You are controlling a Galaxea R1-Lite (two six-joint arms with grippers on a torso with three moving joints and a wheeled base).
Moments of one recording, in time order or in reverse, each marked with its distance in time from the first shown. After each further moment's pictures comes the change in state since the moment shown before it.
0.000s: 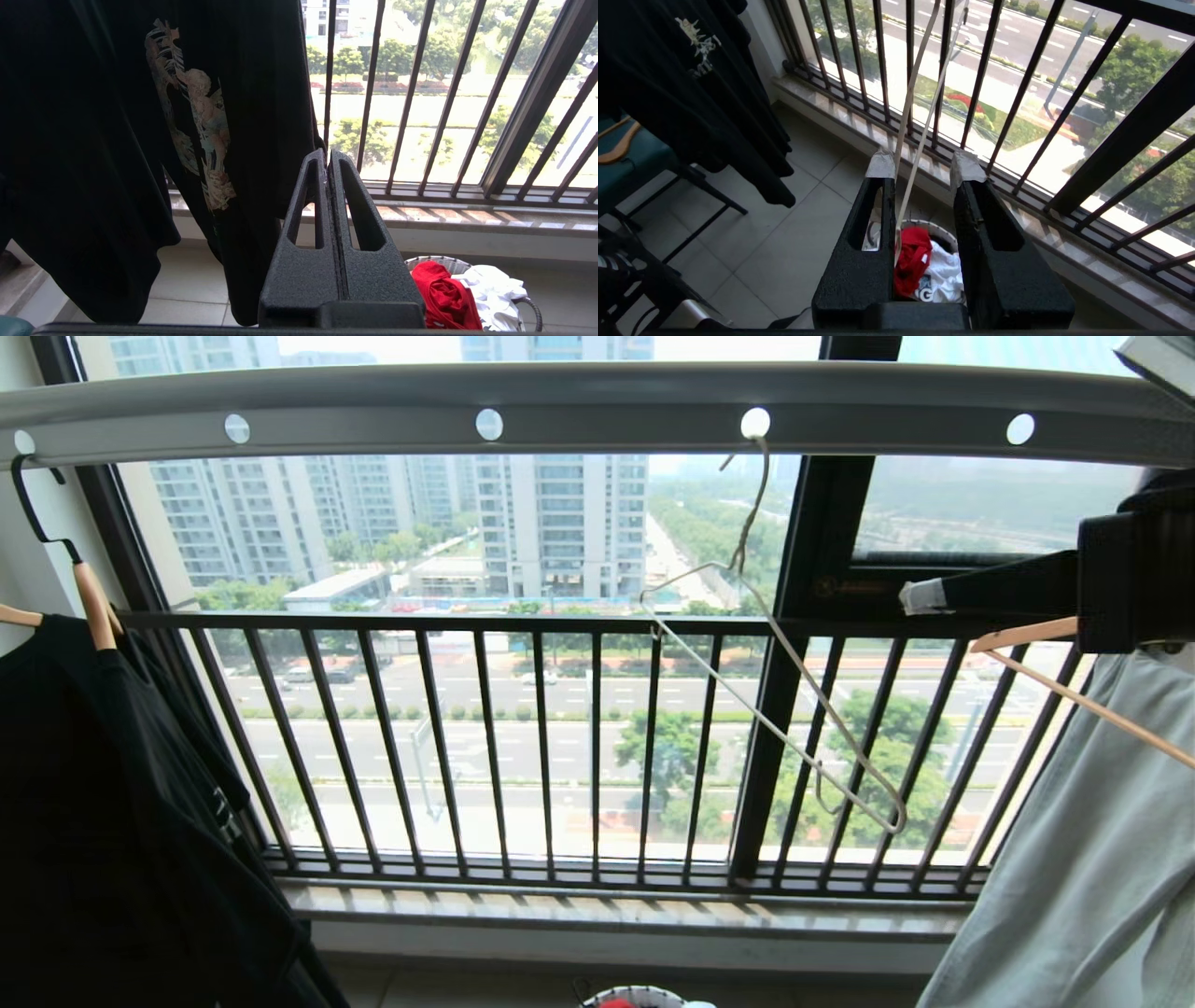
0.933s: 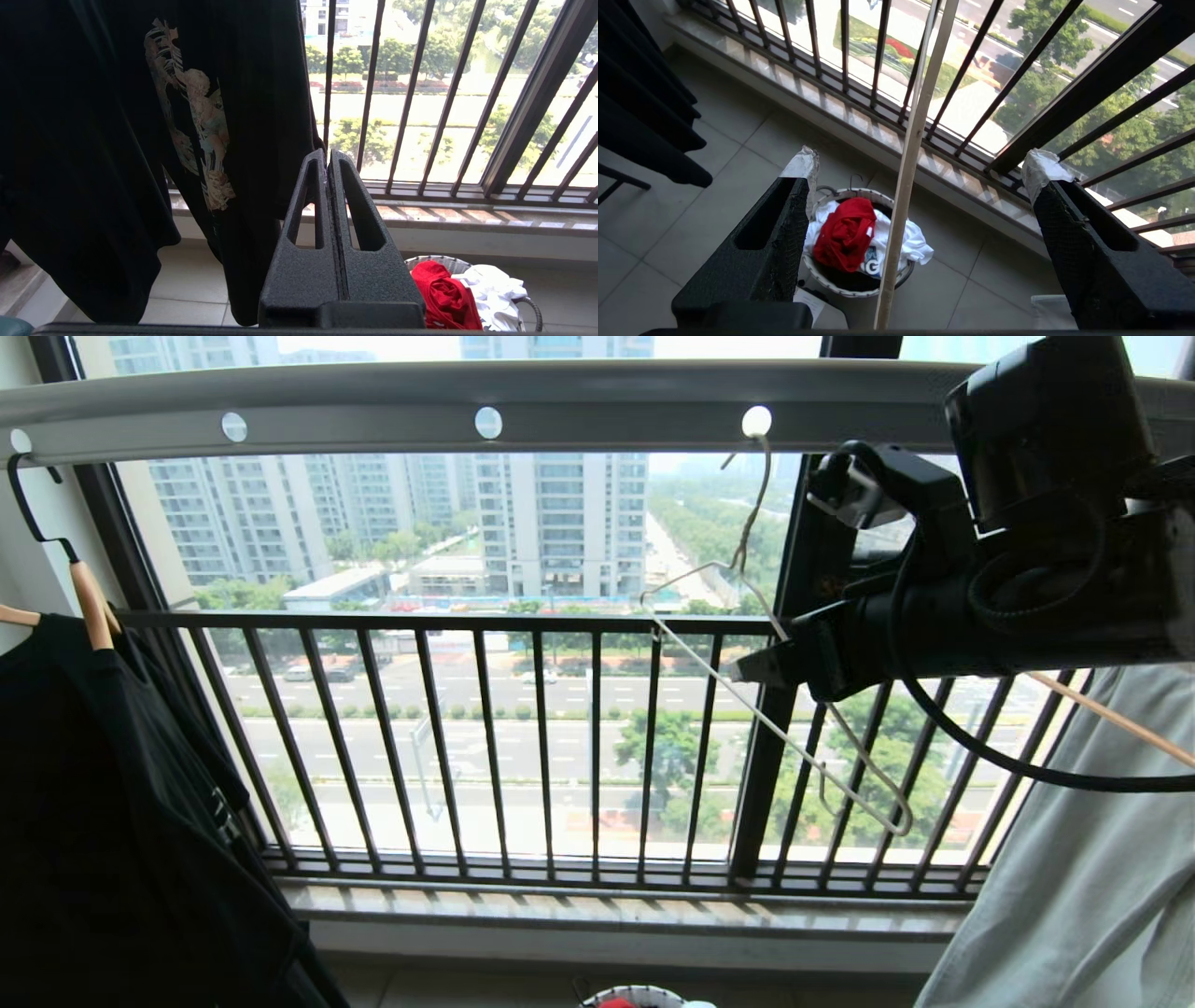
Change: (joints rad) left arm 0.000 0.000 0.000 0.000 0.000 0.000; right arm 0.180 0.276 -0.091 -0.011 -0.360 -0.043
